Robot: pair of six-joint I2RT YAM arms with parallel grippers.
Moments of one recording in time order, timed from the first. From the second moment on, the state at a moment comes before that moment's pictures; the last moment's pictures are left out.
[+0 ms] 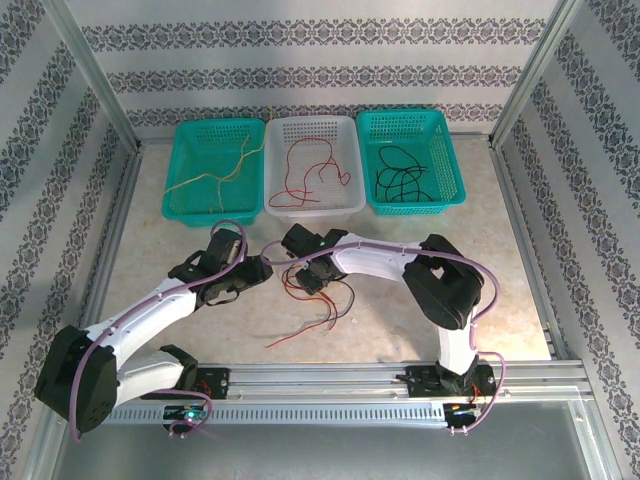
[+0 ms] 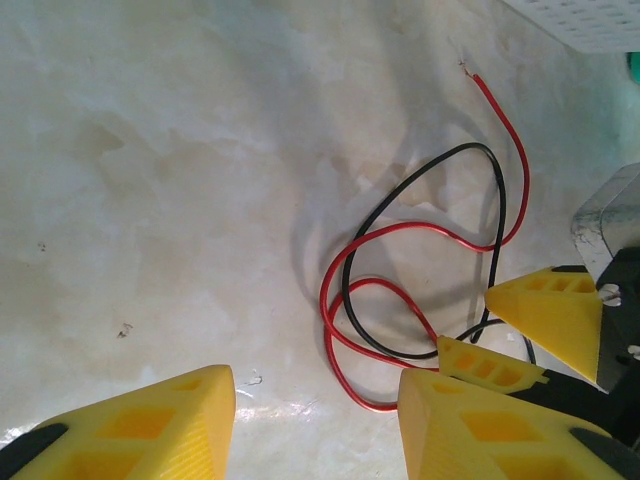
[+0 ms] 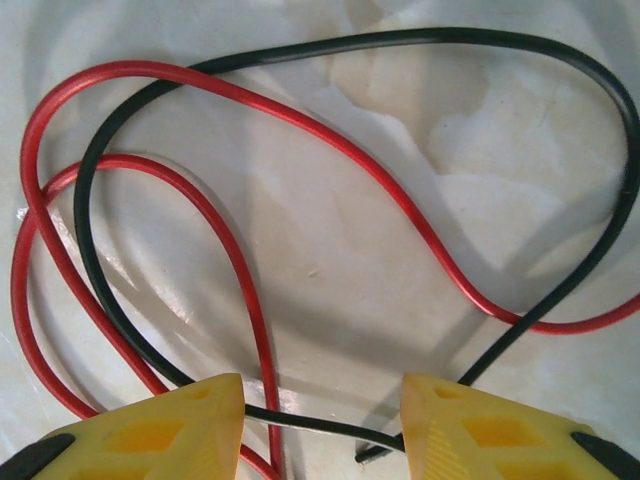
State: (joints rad) left arm -0.46 1.13 0.60 -0.37 0.14 -0.84; right arm 0.90 1.91 1.28 -0.70 0.09 0.20
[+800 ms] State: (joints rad) left arm -0.45 1.13 0.60 -0.36 0.14 -0.85; right arm 0.84 1.92 1.23 -0.65 0.13 0.45
